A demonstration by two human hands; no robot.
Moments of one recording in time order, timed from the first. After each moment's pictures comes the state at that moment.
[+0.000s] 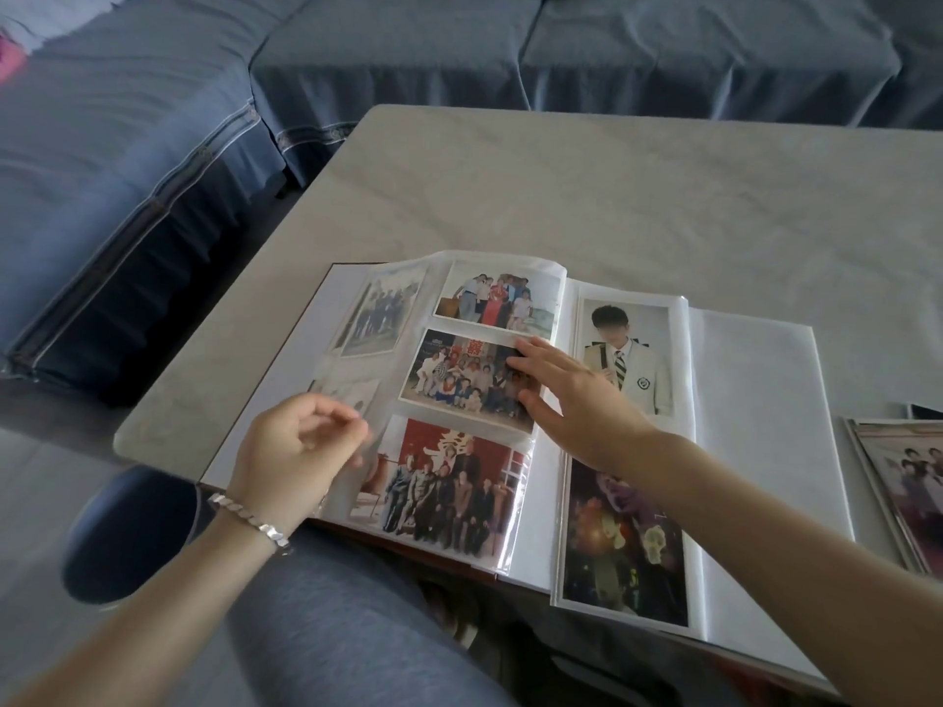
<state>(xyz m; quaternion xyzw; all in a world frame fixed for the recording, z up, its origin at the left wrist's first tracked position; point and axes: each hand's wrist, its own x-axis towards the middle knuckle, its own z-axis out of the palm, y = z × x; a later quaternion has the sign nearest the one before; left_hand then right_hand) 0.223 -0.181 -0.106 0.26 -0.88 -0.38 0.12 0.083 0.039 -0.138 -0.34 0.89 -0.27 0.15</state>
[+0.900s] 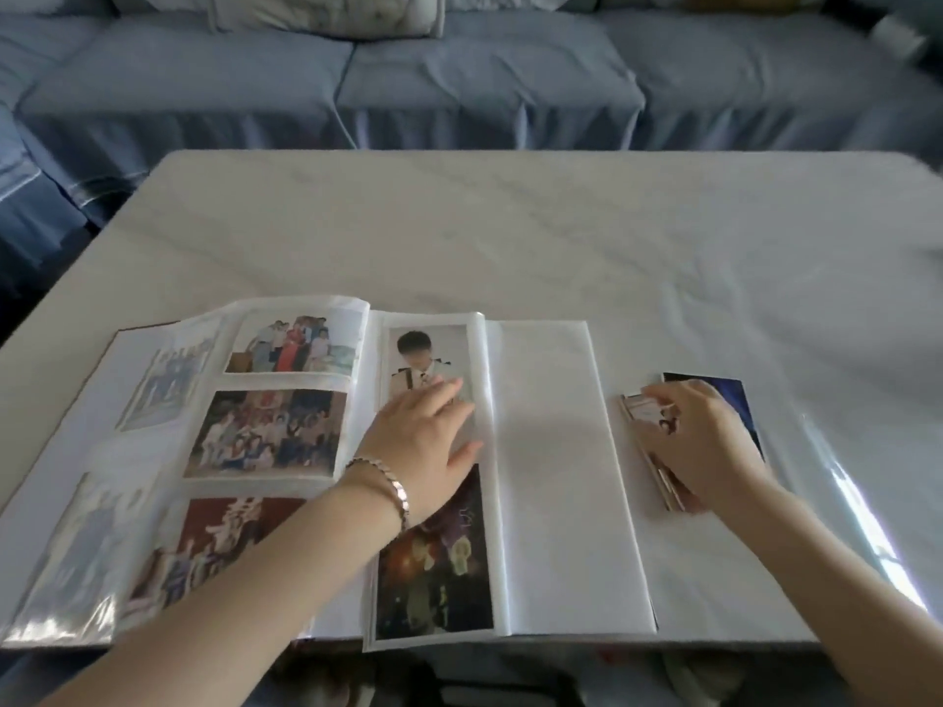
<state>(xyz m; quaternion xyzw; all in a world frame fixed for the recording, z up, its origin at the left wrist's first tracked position) 0.112 0.007 -0.121 -0.12 -0.98 -0.12 -0.09 0.084 0.273 -0.137 0.06 0.97 -0.25 0.03</state>
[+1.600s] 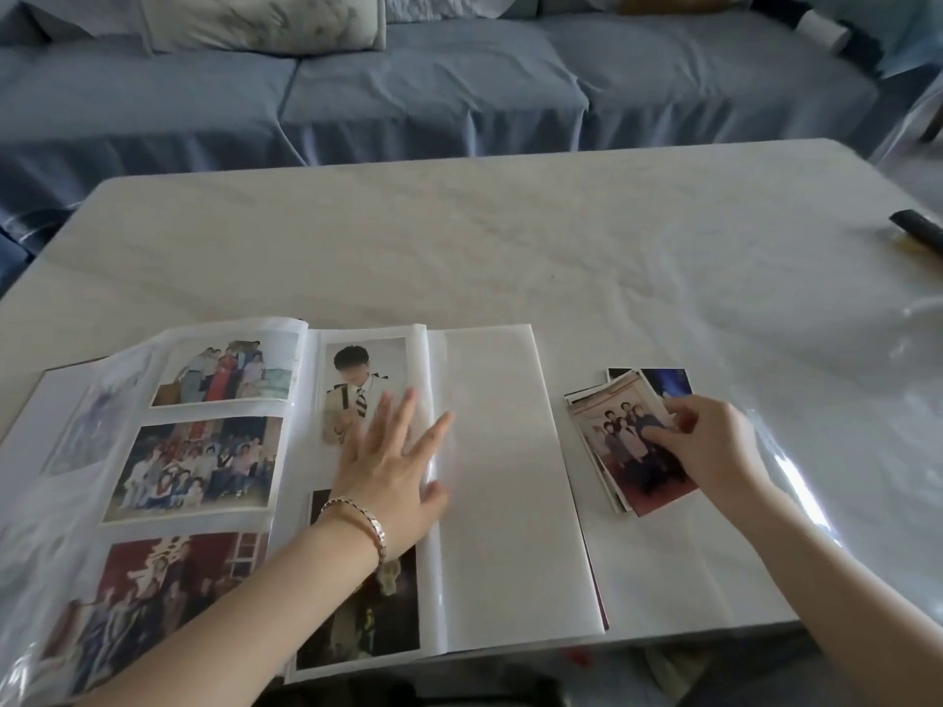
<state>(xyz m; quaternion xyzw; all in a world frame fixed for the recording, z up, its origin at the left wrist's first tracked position) 0.110 0.034 -0.158 -0.10 -0.98 -0.03 -0.14 0.084 0.335 -0.163 0.20 0.92 -0.35 -0.02</state>
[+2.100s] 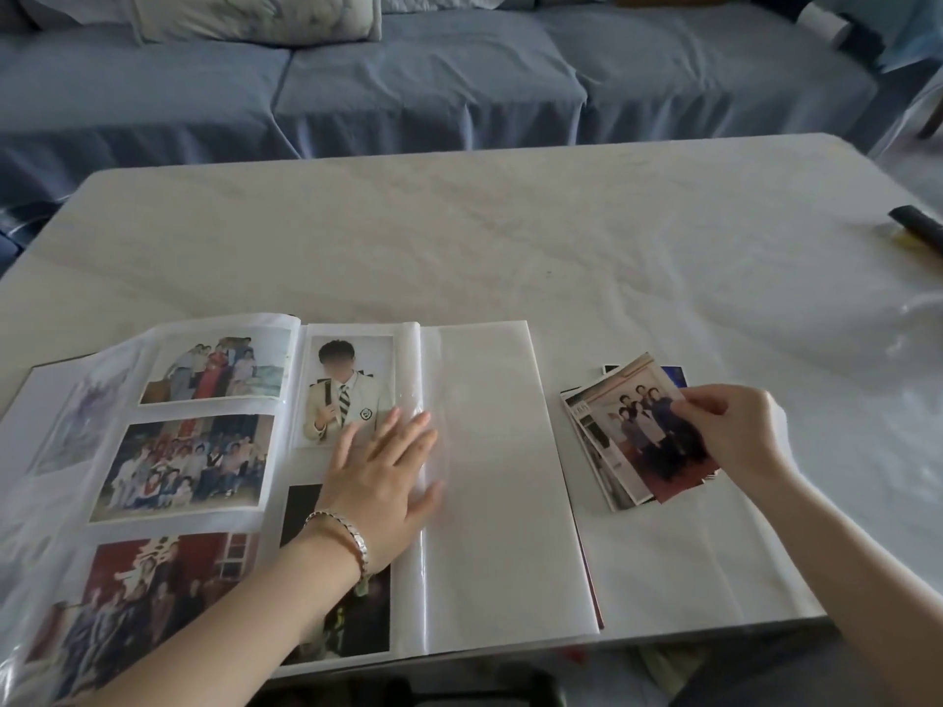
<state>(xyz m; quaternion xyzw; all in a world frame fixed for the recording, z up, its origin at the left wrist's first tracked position) 0.117 0.026 -0.171 -0.14 -0.98 -0.04 -0.11 0.078 0.358 -0.156 0.22 0.89 -0.40 -0.07</state>
